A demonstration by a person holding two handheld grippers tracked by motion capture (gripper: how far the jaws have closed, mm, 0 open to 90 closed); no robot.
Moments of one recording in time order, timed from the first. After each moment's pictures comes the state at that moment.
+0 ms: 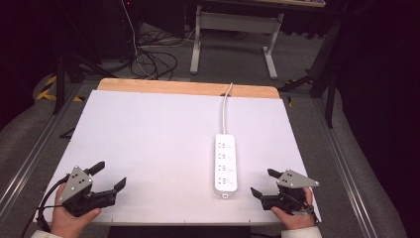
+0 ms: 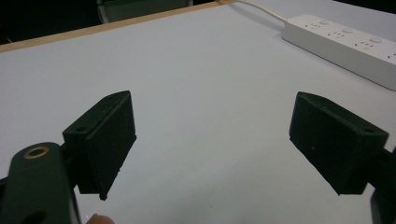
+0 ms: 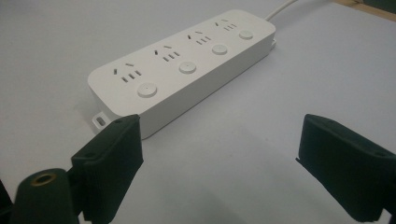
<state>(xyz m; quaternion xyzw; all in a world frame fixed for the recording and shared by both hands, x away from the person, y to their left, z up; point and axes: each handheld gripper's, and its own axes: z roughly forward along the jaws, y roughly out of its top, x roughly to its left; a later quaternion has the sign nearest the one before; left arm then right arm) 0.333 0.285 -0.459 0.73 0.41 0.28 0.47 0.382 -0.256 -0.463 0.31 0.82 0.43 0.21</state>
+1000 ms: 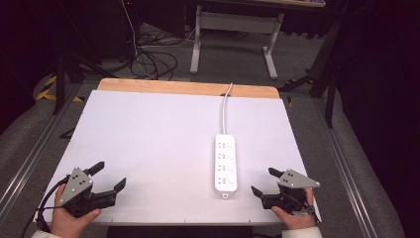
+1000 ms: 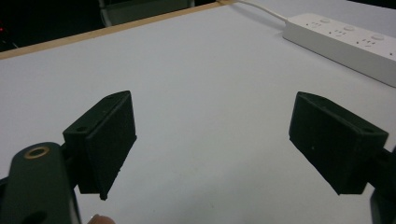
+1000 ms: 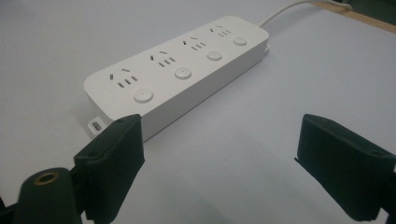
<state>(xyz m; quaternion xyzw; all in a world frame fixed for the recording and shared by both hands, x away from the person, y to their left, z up) 0.331 0.284 -0.457 0.73 0.40 0.29 0.47 0.381 -0.255 -0.459 0.32 0.81 0.43 0.22</state>
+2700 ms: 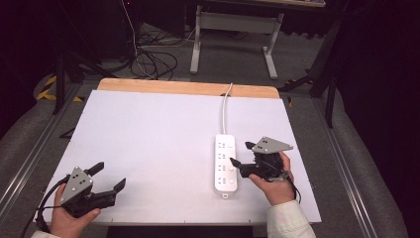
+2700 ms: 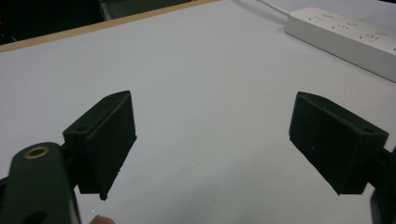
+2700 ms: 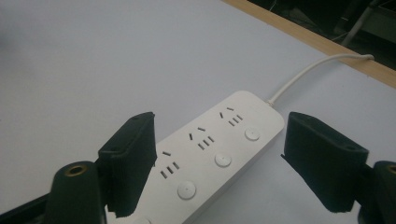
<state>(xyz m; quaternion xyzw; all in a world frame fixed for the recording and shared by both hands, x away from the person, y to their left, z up) 0.331 0.285 -0.458 0.73 0.41 0.29 0.46 0.441 -0.188 -0.409 0.29 0.83 0.43 0.22</state>
